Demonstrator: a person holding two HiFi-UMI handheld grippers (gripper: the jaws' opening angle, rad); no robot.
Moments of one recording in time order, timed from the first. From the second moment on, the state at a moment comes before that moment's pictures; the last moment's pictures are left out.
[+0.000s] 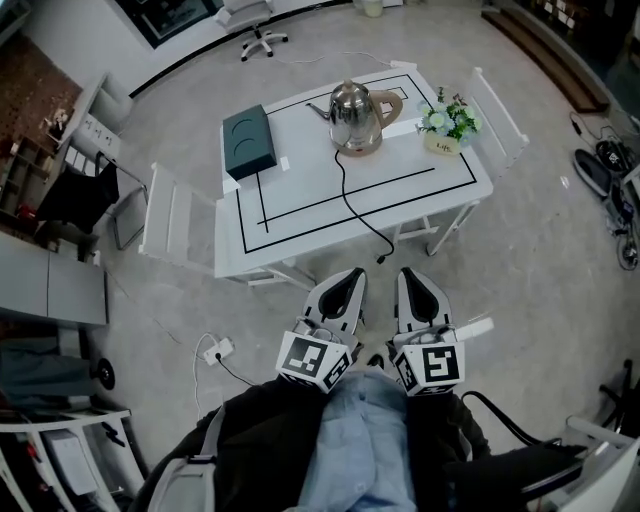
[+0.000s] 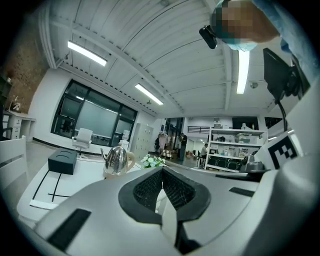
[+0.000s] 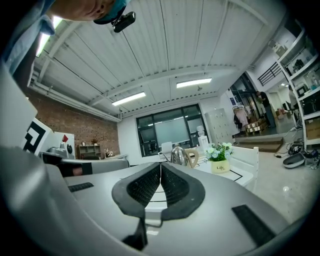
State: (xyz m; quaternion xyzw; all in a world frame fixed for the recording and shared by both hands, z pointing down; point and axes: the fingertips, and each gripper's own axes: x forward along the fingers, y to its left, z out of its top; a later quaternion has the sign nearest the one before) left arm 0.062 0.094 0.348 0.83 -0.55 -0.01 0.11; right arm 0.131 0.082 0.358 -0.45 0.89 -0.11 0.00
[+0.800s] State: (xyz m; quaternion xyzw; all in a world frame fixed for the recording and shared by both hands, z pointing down) left arm -0.008 -0.099 0.354 0.84 -0.52 -0.03 0.13; right arm 0.069 -0.102 0.364 -0.49 0.86 -0.13 -0.02
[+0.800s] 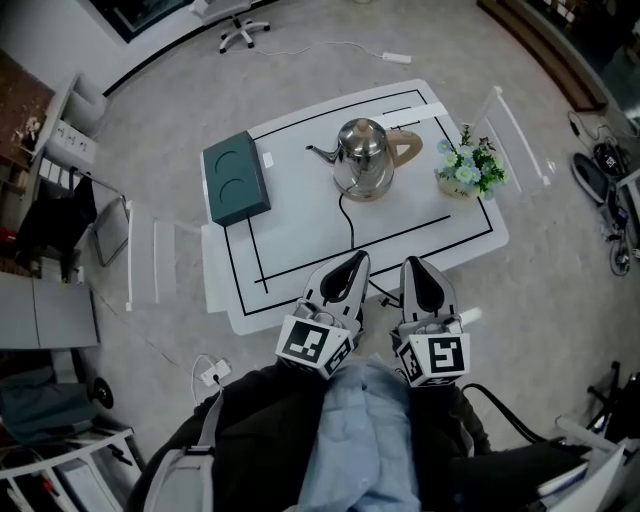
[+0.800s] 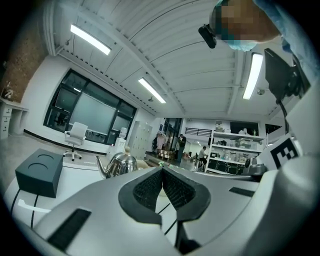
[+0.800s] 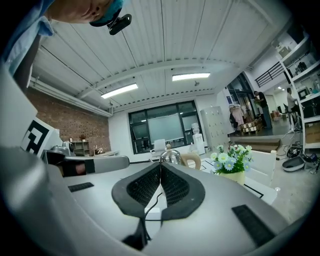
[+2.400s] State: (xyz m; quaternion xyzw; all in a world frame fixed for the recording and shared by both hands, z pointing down) left arm -0.061 -0.251 0.393 0.77 -0.62 -0.04 0.16; right arm 0.040 -0.283 0.403 -0.43 0.89 -0.15 -0.05
